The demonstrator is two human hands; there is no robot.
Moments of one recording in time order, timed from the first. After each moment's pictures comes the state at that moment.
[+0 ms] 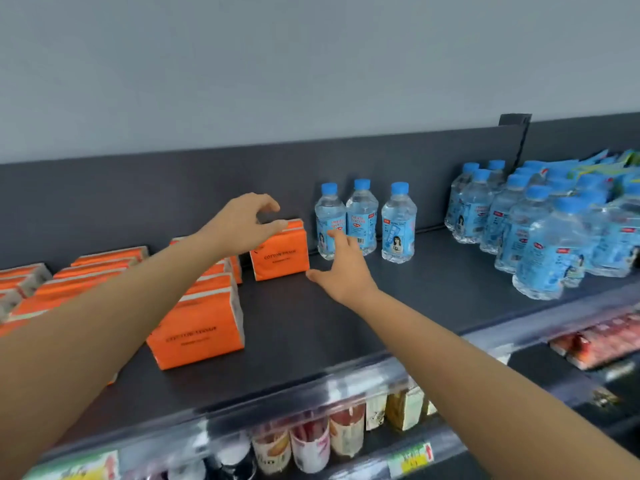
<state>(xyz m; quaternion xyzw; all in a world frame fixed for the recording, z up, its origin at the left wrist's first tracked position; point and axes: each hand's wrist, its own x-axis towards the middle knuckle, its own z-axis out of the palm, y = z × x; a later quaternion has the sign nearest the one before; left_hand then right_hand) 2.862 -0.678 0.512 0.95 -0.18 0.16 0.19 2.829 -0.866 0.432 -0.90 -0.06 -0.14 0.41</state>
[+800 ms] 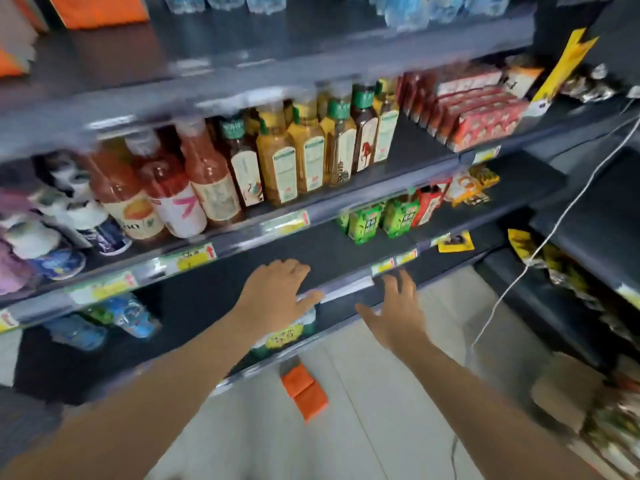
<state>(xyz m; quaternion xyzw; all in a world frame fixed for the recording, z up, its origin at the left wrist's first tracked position) 2.591 -0.883 0.145 0.95 -0.30 -0.04 0.03 2.513 -1.085 0.113 -0.95 0.20 0.04 0.23</state>
